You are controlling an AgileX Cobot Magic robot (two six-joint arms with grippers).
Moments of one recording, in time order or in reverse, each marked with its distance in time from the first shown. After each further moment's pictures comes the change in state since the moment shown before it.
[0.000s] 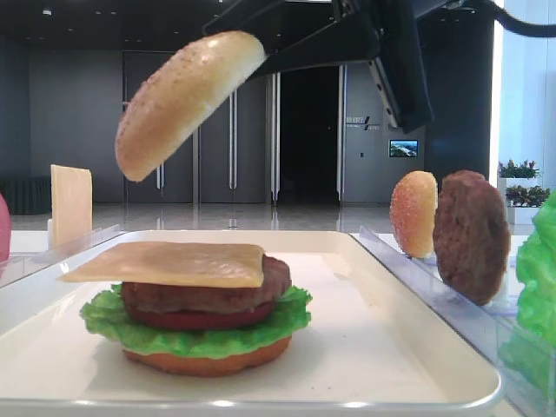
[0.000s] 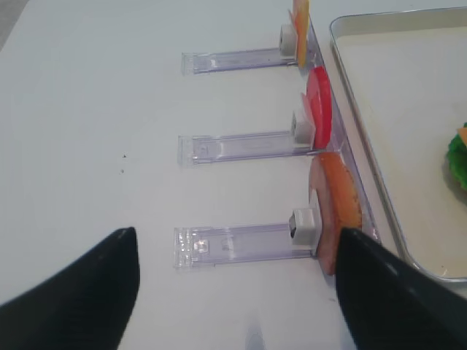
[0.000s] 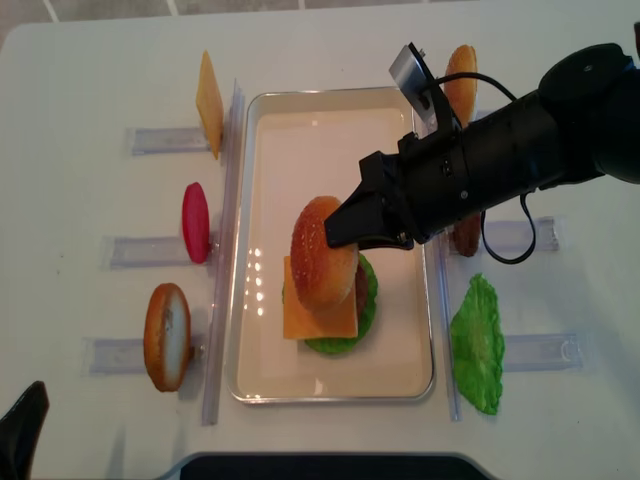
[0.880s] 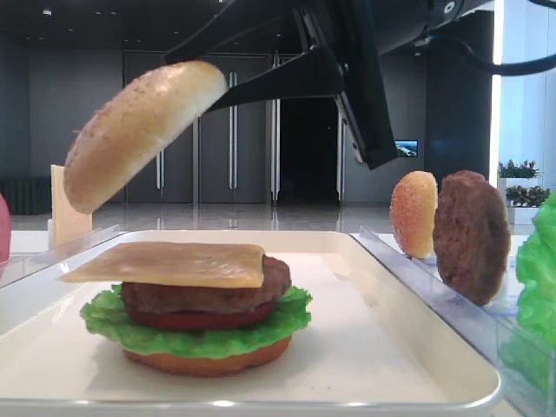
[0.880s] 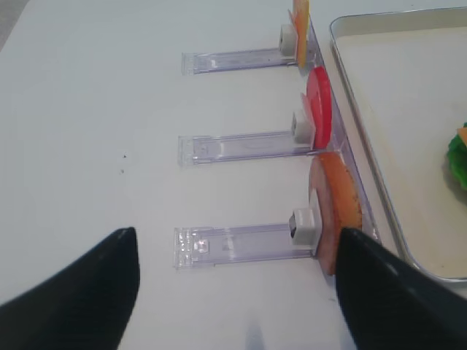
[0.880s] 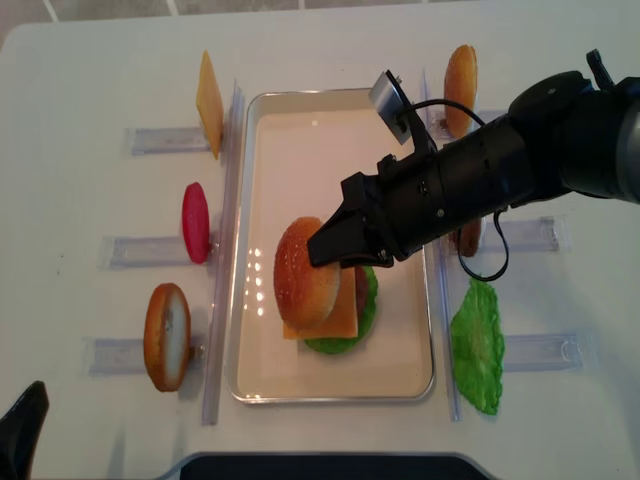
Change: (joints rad) left arm 0.000 0.000 0.000 0.000 0.000 0.000; right arm 0.043 0.084 0.000 0.082 0.012 -0.078
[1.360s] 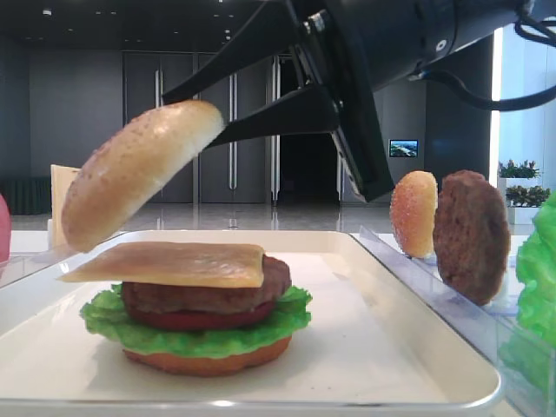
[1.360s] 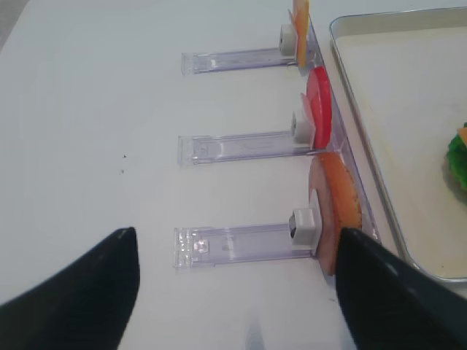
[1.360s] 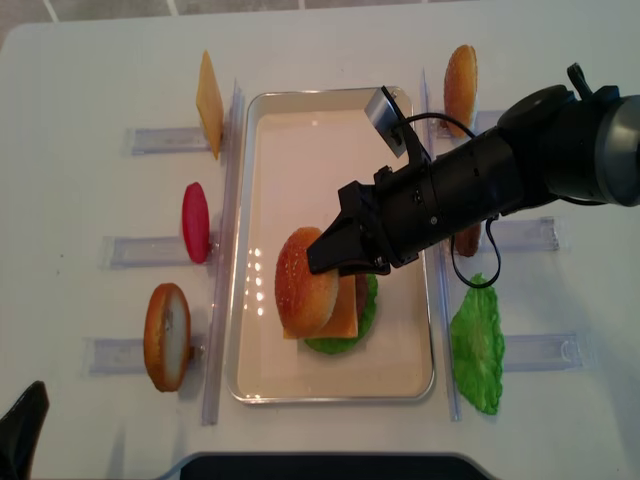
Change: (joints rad) left arm 0.000 0.000 0.000 0.000 0.000 0.000; right arm -0.001 0.057 0.000 0.020 0.004 -0.030
